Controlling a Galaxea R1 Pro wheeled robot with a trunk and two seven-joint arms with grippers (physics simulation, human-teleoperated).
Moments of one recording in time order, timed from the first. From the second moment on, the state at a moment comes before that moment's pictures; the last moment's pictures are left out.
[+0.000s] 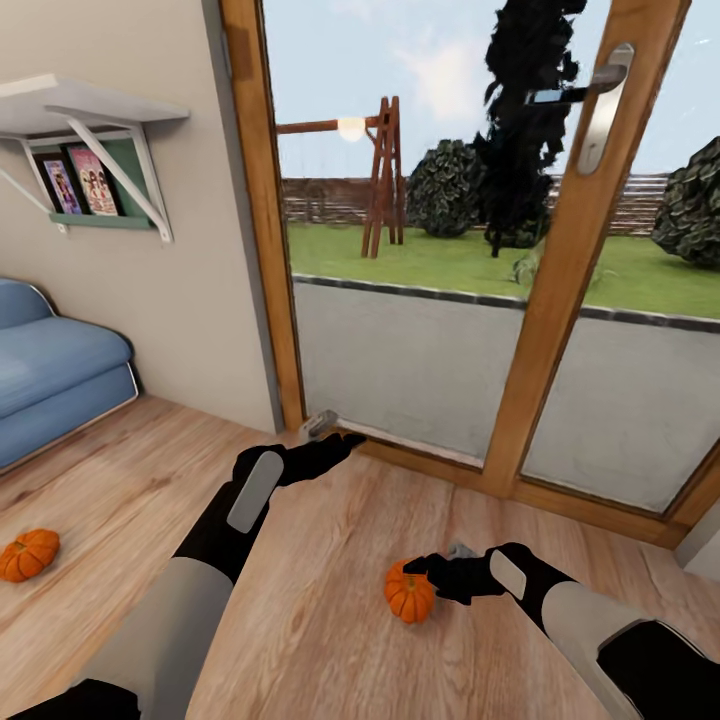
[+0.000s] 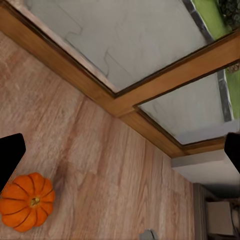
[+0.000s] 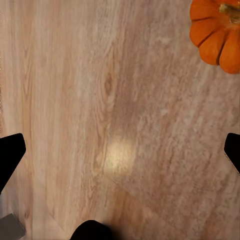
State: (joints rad) left arm -0.79 -0.14 -0.15 -0.98 0.84 0.71 0.10; right arm -0.86 -0.06 0.47 -0.11 -0.83 0.62 0.45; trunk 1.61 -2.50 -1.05
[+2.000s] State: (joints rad) left arm -0.79 -0.14 -0.15 -0.98 0.84 0.71 0.10; right arm -0.85 -0.06 0.47 -0.08 -0.83 0.42 0.45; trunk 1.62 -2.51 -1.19
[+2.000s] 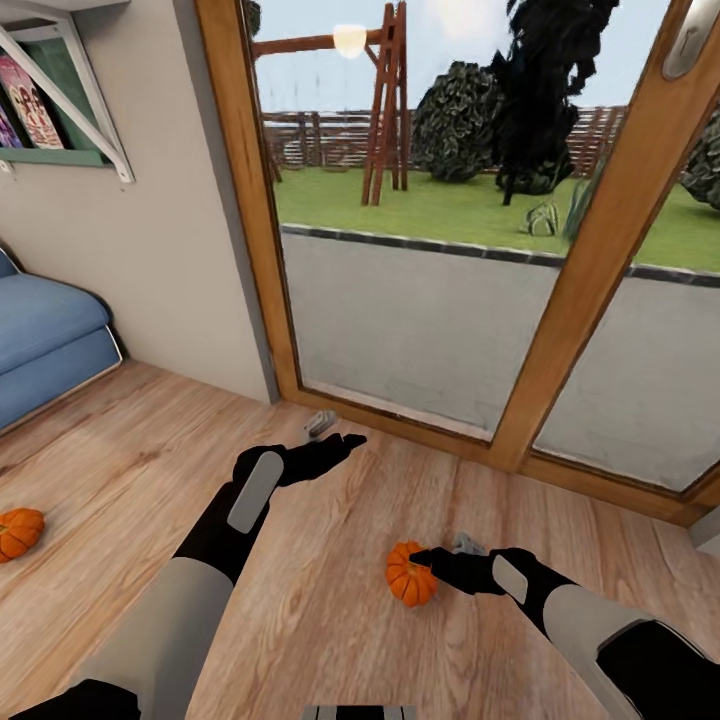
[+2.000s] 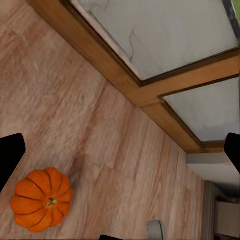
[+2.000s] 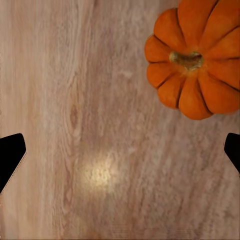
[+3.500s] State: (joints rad) left arm -0.79 -0.14 -0.15 -0.98 0.84 0.71 0.10; right arm -0.85 -0.06 0.47 -0.08 -0.83 0.43 0.45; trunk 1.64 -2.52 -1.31
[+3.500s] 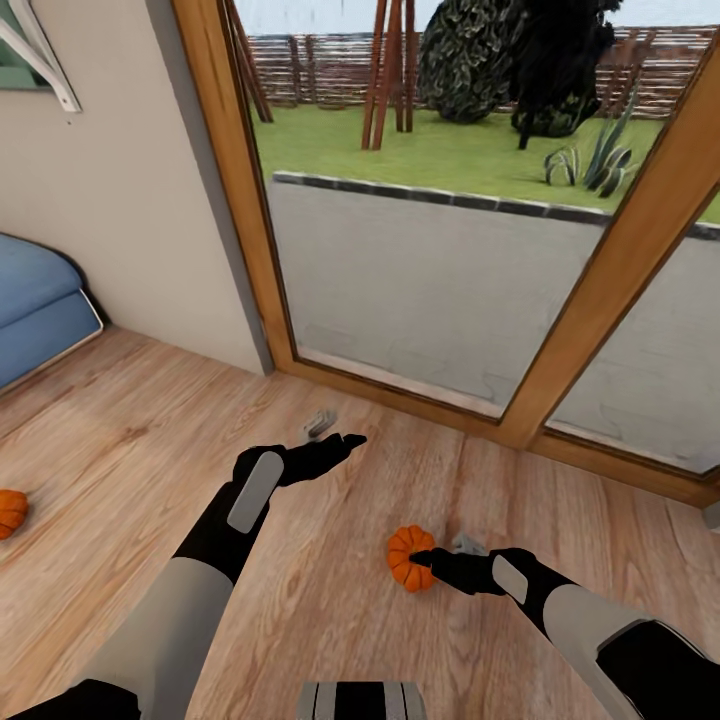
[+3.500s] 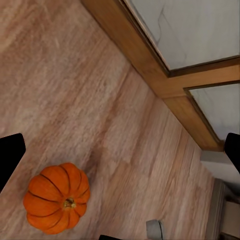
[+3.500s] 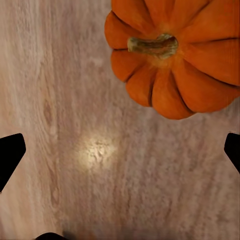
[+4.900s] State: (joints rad) left arm -0.79 -0.14 -0.15 -0.97 0.84 0.71 0.10; right arm -0.85 -0.06 0.47 -0.08 -0.83 0.39 0.38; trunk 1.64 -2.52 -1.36
